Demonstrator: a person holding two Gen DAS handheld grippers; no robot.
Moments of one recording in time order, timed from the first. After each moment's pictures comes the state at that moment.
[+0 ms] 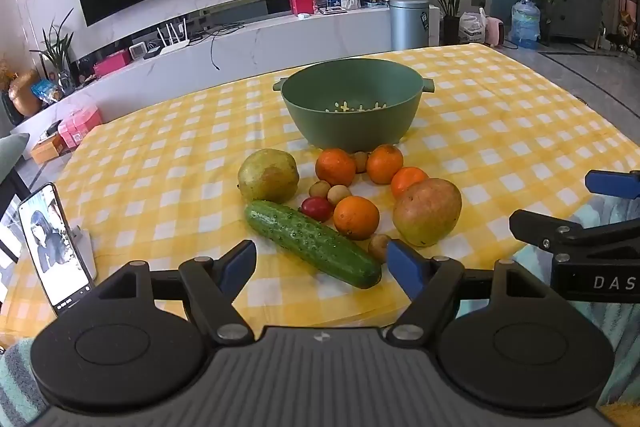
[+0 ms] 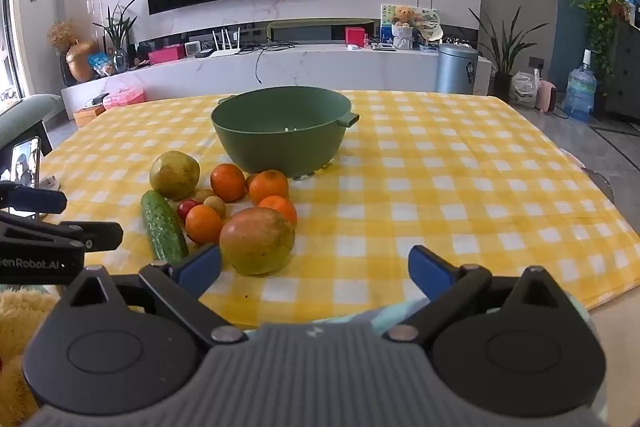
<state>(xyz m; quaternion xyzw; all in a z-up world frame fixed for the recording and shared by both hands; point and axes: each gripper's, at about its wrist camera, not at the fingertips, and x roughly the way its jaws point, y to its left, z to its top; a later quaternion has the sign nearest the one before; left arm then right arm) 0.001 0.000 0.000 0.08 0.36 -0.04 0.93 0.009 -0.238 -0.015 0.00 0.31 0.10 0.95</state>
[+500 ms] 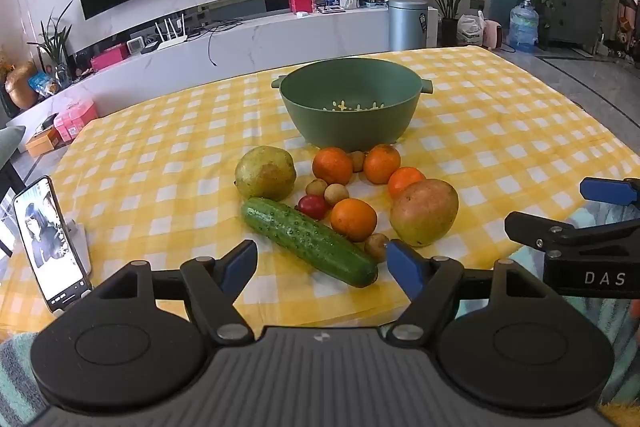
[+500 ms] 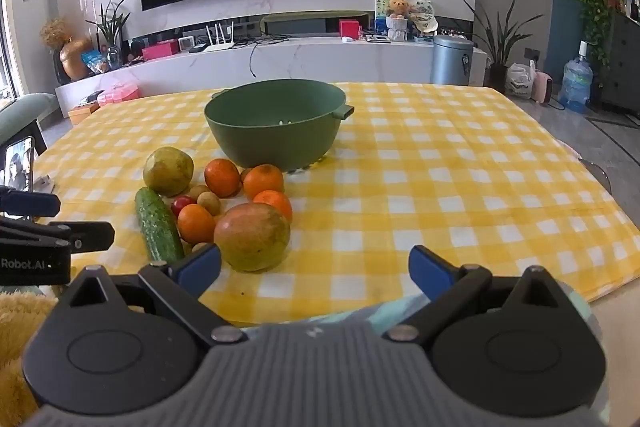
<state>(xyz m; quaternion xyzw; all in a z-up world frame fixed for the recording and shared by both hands) -0.001 0.000 0.001 0.08 0.35 -0.05 0.93 0.013 -0.241 -0.018 0.00 0.32 0.09 0.94</state>
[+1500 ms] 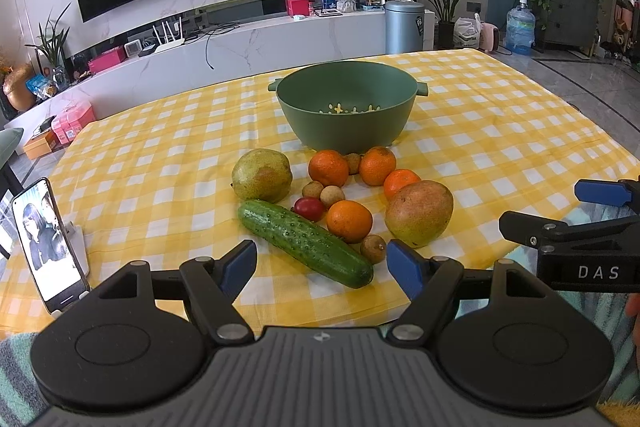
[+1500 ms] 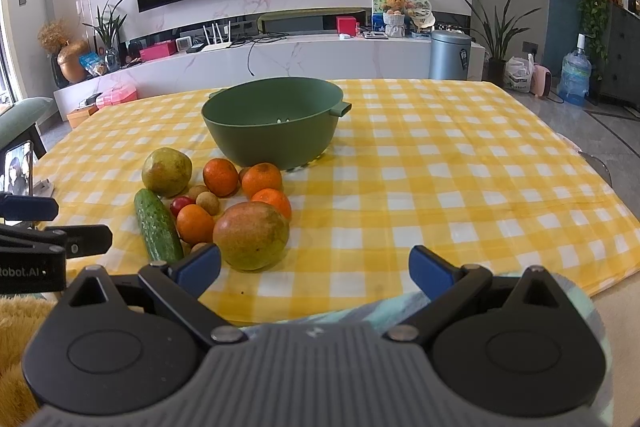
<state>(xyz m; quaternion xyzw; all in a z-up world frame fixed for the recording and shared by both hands) -0.005 0.000 0.004 0.07 0.36 -0.05 0.93 0.016 -0.238 -0.019 0.01 0.32 0.09 0.94</state>
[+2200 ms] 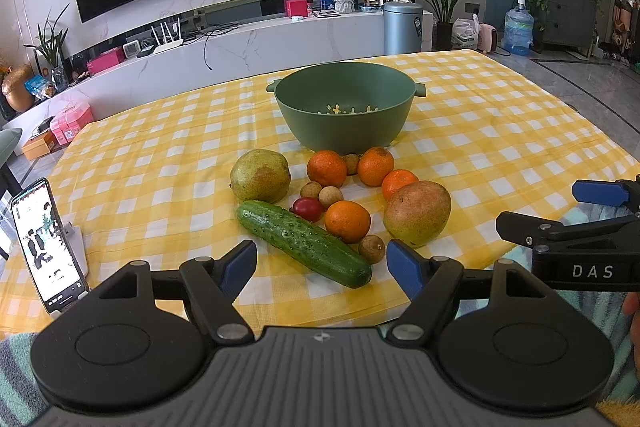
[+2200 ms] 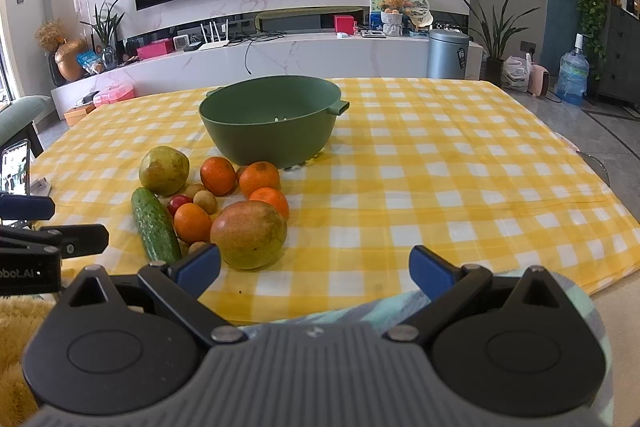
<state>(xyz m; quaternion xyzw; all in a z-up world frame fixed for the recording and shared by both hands) -0.005 0.001 0.003 0.07 0.36 -0.05 0.93 0.017 -0.238 -0.020 0.01 0.32 0.09 0.94</state>
